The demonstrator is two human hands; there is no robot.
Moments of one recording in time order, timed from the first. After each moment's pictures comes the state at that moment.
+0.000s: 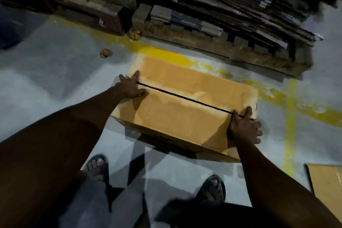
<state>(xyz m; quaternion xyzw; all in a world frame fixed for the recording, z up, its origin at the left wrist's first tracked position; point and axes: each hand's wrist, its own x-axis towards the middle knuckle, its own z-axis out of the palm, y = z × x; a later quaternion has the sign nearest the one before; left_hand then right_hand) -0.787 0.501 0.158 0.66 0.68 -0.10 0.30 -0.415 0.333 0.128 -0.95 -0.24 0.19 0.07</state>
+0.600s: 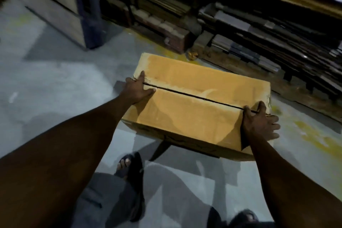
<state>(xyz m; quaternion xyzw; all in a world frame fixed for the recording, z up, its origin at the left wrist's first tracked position) -0.982 0.445 0.243 0.57 0.79 0.04 0.23 -0.581 0.421 0.208 -0.89 -0.41 0.14 0.14</state>
